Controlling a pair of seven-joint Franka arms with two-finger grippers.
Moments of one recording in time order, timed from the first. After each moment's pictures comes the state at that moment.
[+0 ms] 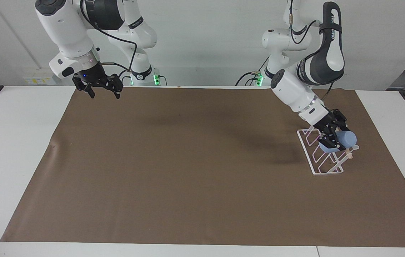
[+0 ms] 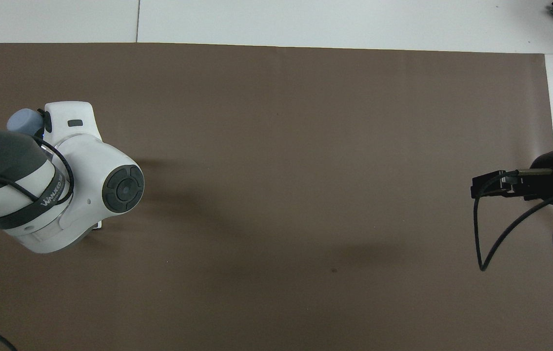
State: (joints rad) left arm -0.11 0.06 -0.16 -2.07 1.26 2.05 -1.81; right arm -0.08 -0.12 0.09 -1.82 0.03 1.63 0.06
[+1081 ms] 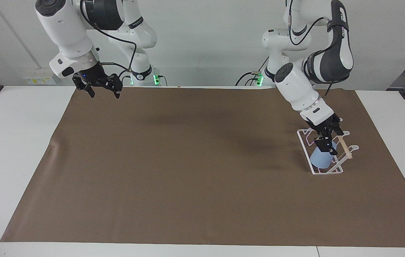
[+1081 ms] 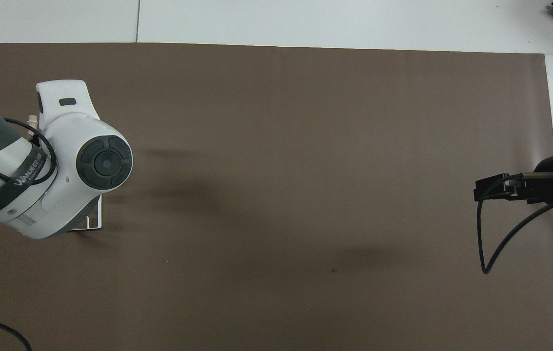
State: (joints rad) left arm -0.11 0.10 -0.17 -1.94 0.97 2.10 -1.71; right arm -0.08 -0.14 0.08 -1.83 0.03 1.63 0.06
